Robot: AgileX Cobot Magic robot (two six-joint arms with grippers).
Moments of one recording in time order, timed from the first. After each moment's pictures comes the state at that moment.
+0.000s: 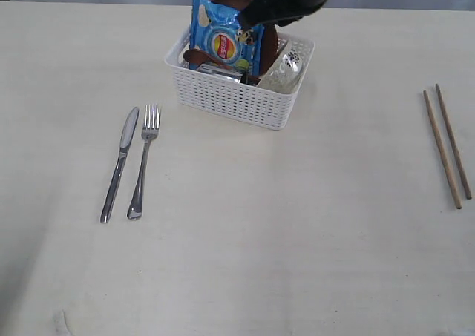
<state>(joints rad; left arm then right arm) -0.22 0.00 0.00 -0.17 0.34 0.11 0.50 1.83 -1.45 0.06 0.59 -0.31</state>
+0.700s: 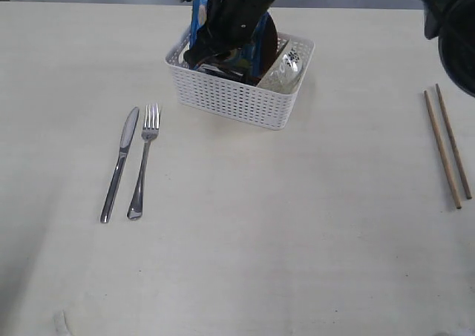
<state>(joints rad) -0.22 0.00 0.00 -0.17 0.34 0.11 0.59 2.24 -1.83 0.08 0.69 -0.40</state>
